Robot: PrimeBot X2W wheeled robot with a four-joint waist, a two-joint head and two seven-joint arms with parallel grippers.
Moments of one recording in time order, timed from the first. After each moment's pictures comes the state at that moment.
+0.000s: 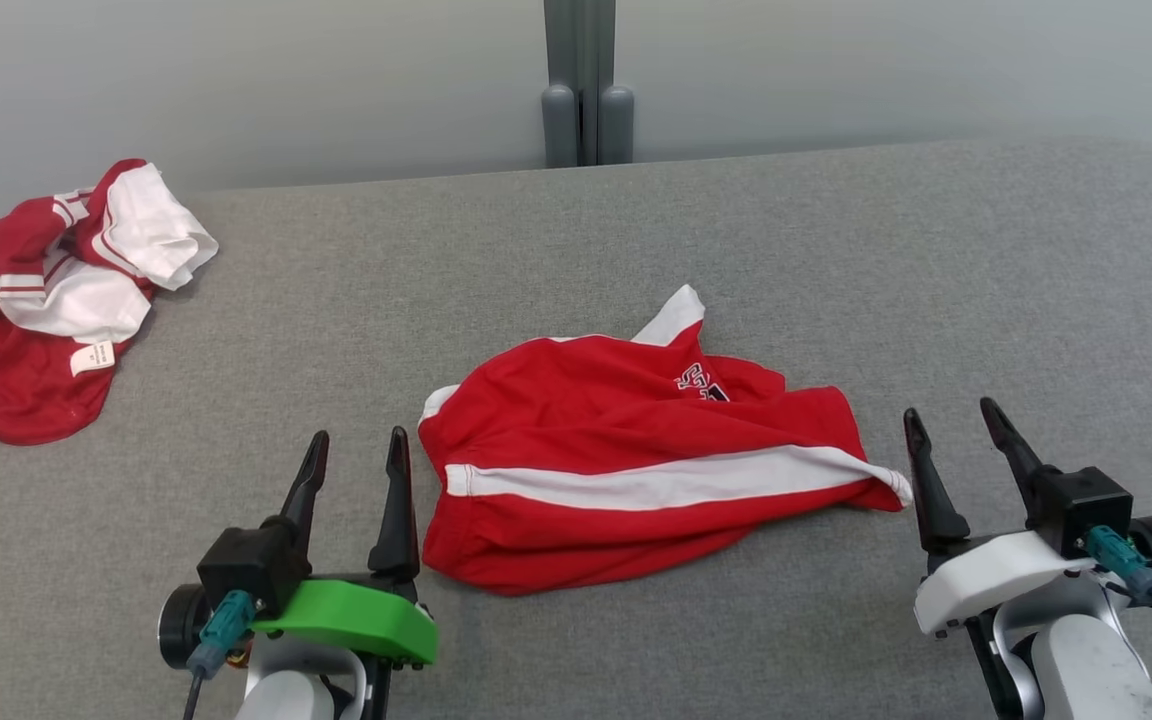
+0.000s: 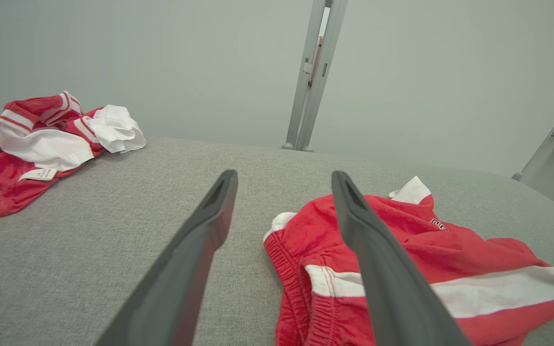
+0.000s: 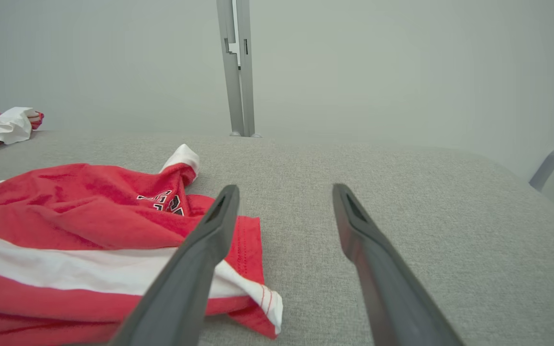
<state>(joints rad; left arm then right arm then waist) -0.13 0.05 -0.23 0.26 -0.33 0.01 -0.26 -0.13 -0.10 -0.01 0.30 0.06 0.13 -0.24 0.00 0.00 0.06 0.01</state>
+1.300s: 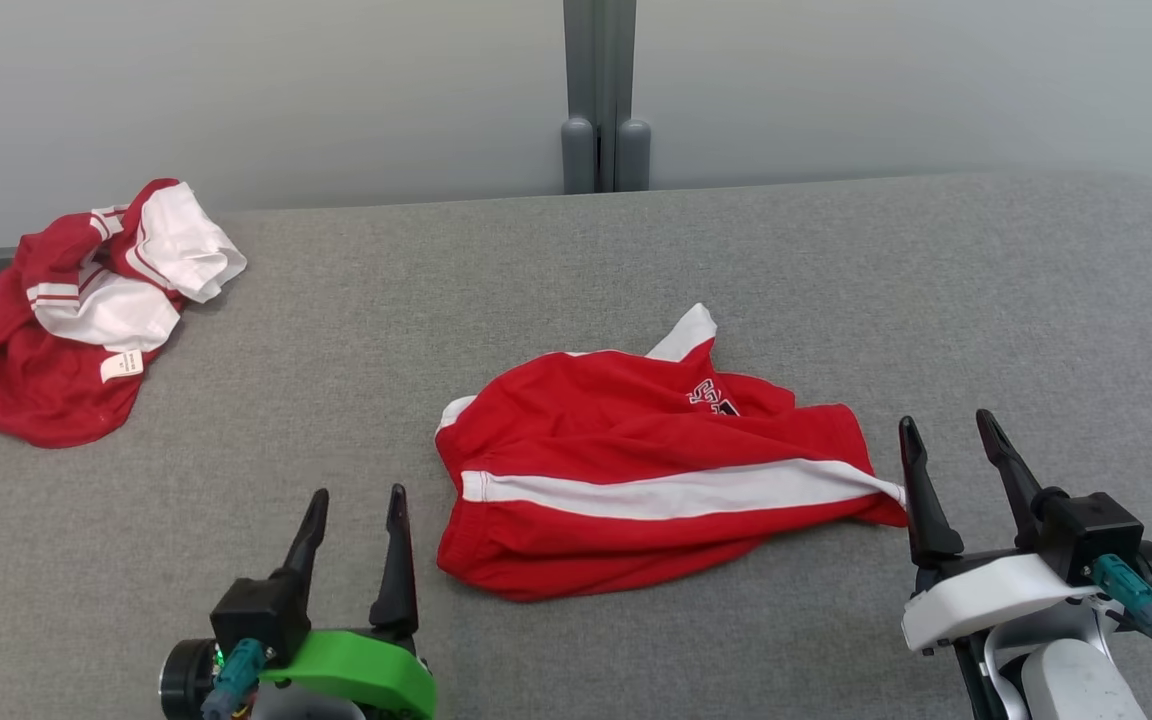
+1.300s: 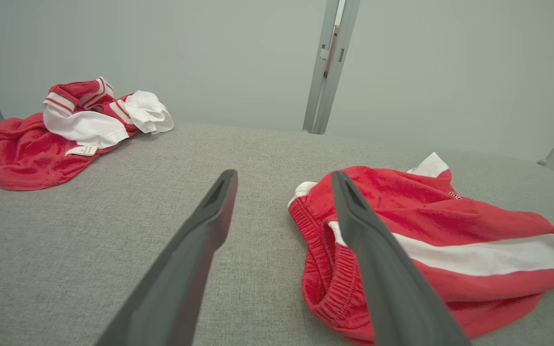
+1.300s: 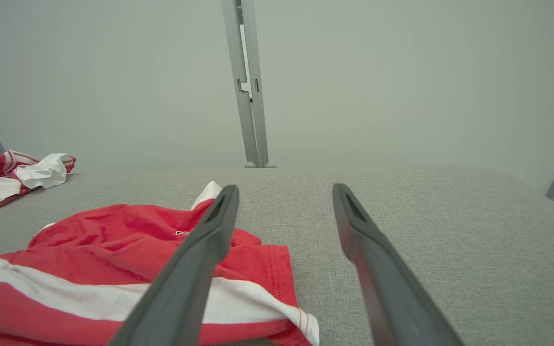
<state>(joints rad) -0.05 0.05 -0.22 0.27 -0.29 0.02 -0.26 -0.07 -0.05 -0.02 0.22 0.10 0.13 -0.26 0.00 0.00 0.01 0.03</state>
